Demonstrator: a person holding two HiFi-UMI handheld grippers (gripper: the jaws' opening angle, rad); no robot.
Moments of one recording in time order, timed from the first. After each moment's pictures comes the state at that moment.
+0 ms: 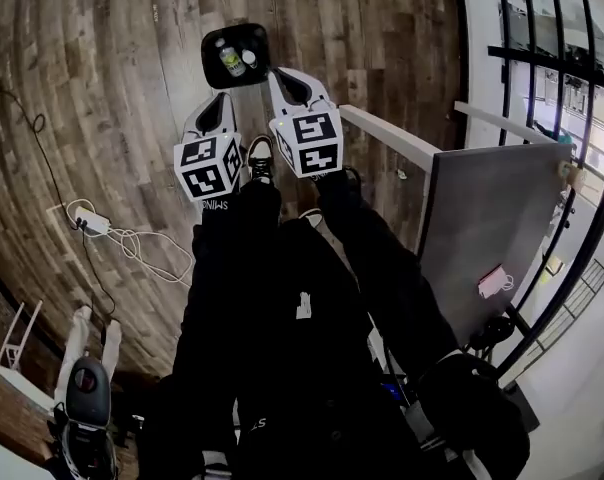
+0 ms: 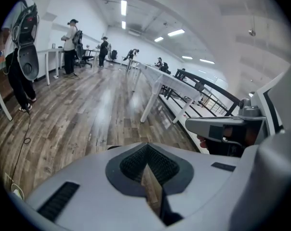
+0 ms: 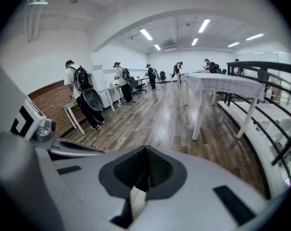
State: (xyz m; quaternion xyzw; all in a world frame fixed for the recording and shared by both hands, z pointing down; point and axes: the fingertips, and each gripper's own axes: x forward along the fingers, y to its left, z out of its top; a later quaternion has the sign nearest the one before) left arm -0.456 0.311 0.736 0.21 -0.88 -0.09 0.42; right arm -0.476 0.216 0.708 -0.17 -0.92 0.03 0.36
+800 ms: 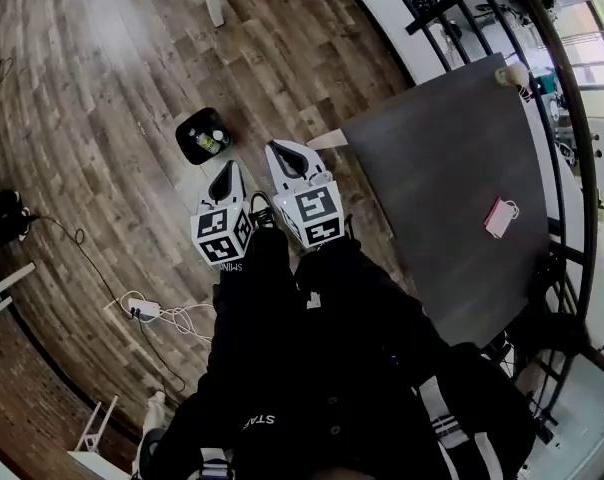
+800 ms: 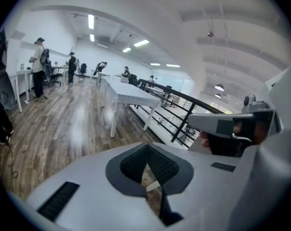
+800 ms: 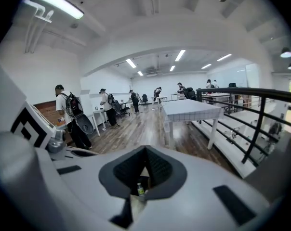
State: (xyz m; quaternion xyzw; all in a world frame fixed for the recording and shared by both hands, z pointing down) left arm -0.339 0.175 0.518 0.36 -0.87 -0.04 0.34; right arm -0.321 0.095 0.469 -0.05 -0.97 0.06 0.24
